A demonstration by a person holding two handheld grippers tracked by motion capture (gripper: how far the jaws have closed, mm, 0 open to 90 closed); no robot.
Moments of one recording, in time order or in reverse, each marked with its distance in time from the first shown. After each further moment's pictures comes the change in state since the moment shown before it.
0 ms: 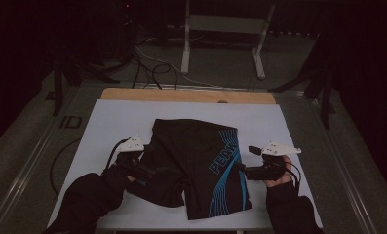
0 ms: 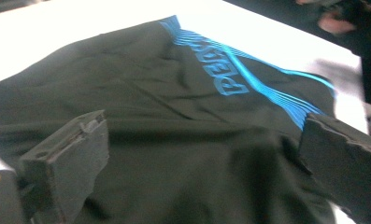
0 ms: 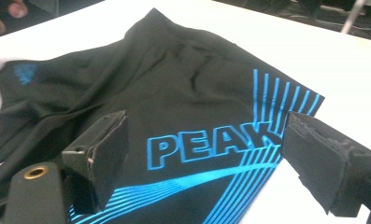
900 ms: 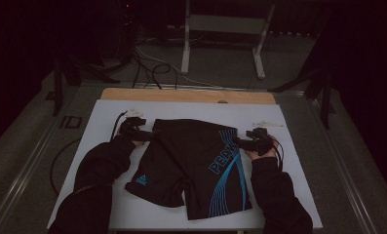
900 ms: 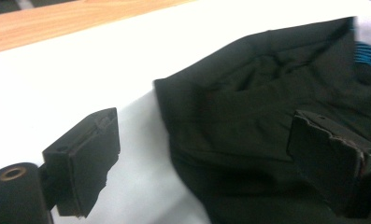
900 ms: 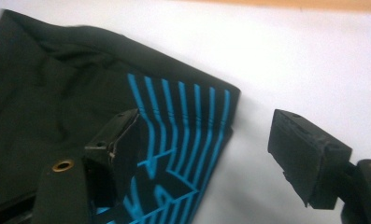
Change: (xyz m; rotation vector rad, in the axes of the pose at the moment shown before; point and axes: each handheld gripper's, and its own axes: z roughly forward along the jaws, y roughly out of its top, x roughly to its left) left arm 0.124 0.001 0.055 0.049 0.270 -0.172; right arm -0.078 -0.003 0.085 0.087 -0.203 0.251
